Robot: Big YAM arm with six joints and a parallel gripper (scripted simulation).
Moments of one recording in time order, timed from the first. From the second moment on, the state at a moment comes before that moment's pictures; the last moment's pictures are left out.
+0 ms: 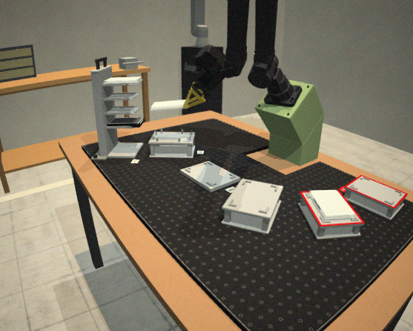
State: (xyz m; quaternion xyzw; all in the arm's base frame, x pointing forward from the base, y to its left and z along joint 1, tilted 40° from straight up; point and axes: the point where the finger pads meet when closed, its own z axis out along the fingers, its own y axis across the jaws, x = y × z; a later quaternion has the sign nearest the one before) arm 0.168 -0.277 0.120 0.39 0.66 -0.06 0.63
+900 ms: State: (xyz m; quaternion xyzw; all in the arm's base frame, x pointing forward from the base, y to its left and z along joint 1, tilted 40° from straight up) arm 0.168 -0.276 0.120 0.39 0.67 -0.06 0.63
